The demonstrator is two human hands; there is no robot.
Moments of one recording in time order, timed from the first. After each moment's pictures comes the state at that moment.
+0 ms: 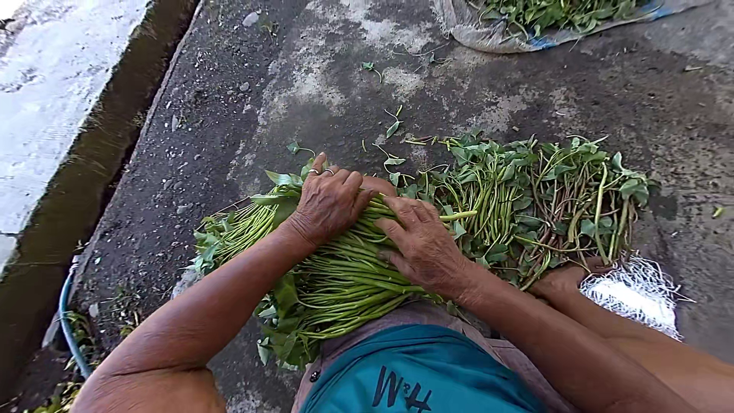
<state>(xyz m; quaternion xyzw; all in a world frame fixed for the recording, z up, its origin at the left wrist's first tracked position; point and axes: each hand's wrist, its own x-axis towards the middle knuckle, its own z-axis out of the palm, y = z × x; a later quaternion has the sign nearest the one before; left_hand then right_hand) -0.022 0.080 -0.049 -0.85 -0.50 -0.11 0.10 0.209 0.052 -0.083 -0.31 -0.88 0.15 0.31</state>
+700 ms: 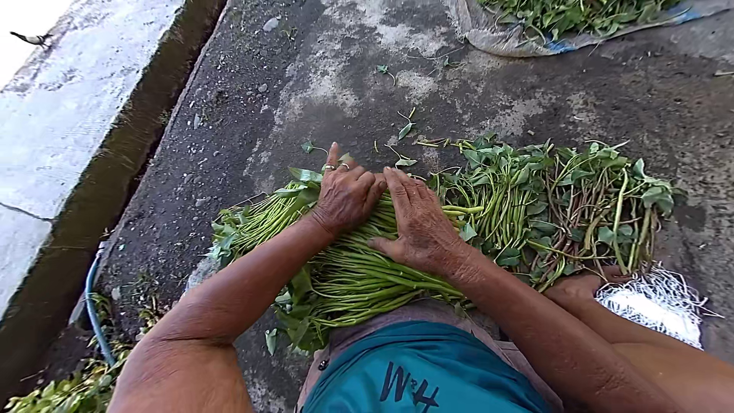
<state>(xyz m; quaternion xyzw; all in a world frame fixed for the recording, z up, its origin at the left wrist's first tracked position) -0.023 0.081 -0.064 -0.85 -0.49 -0.19 0.08 0.180 0.060 -0.067 -0.37 -0.86 0.19 0.28</state>
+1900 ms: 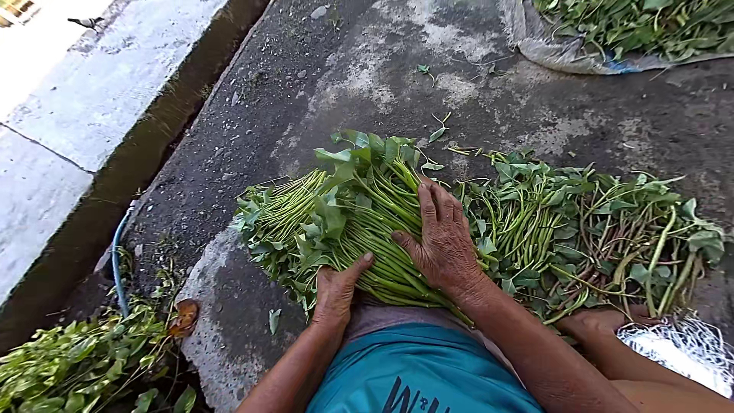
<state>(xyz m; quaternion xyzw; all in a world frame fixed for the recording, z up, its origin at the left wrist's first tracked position) 0.029 -0.074 -0.054 -0.12 -0.71 -0.59 -0.36 0.167 0.038 -0.094 -0.43 -0.83 0.15 0.32</state>
